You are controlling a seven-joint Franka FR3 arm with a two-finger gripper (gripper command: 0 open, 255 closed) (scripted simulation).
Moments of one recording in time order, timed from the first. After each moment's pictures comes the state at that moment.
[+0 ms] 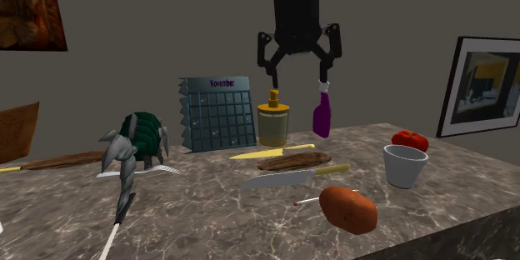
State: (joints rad) arm 0.01 -0.76 0.02 -2.34 -0.12 1.71 0.12
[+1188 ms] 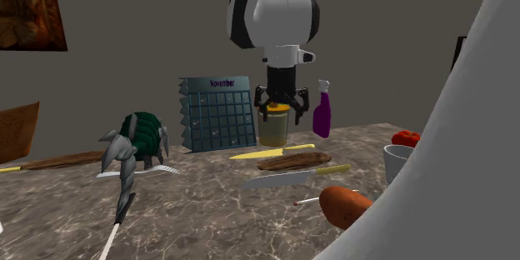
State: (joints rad) arm -0.07 -0.20 0.03 -2.21 -0.04 2.13 0.43
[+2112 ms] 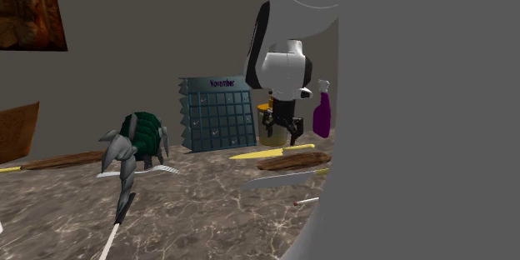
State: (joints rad) arm -0.10 0.26 0.00 -1.93 0.05 2.32 0.61
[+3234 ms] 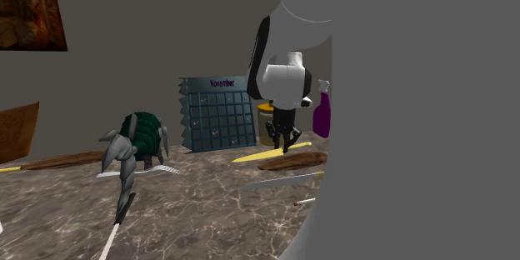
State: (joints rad) arm -0.10 0.32 0.00 -1.93 0.05 2.39 0.61
